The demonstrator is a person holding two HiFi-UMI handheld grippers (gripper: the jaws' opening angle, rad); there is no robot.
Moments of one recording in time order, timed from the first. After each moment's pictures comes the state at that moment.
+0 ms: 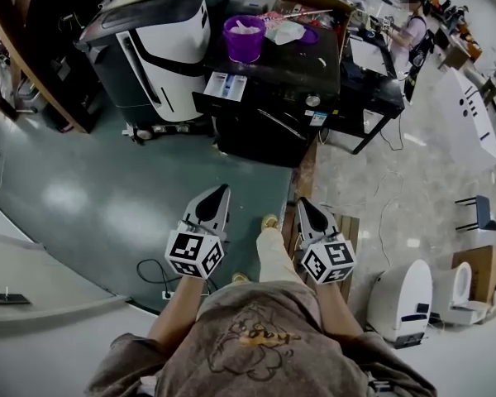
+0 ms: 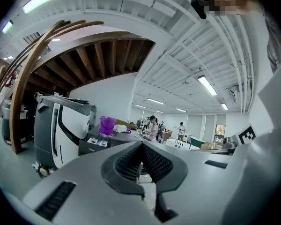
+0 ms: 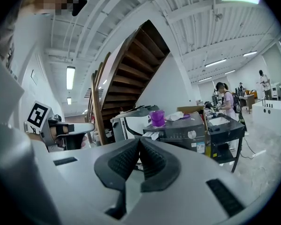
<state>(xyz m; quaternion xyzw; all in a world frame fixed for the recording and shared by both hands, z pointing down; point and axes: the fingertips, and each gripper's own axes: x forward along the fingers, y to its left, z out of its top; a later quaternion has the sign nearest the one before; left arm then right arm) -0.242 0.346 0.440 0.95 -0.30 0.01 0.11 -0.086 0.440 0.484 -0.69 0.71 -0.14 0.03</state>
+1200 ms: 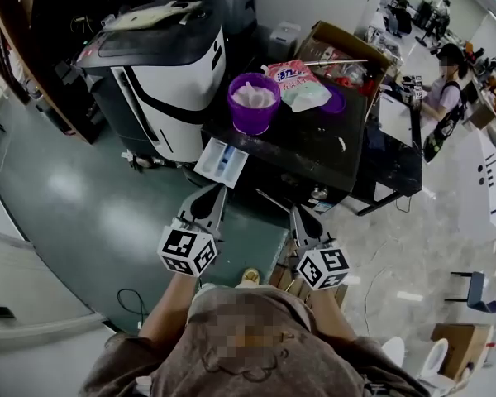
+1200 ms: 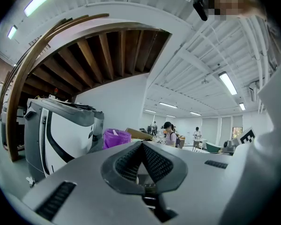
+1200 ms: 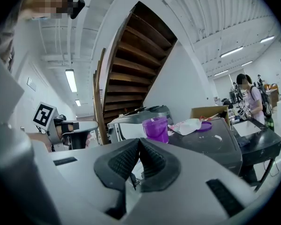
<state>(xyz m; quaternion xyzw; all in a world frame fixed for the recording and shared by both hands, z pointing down) -0.092 0.044 0.404 0.92 -0.37 -0.01 0.10 0.073 0.120 0.456 -0.62 0.77 -0.14 0.03</state>
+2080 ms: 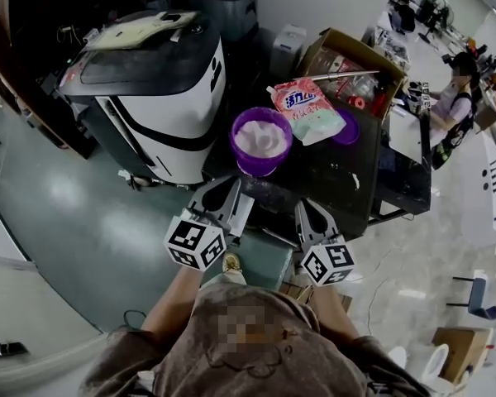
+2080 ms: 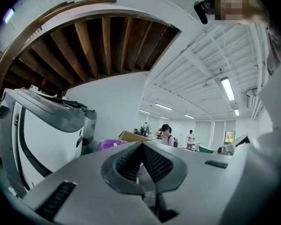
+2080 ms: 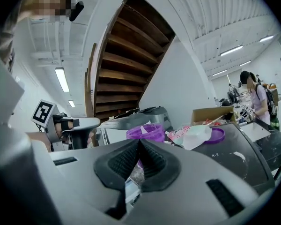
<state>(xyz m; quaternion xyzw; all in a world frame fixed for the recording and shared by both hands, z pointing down) -0.037 -0.139 0.393 0.94 -0.32 -0.03 0.12 0.106 -0.064 0.453 -0.64 0.76 -0.14 0.03</state>
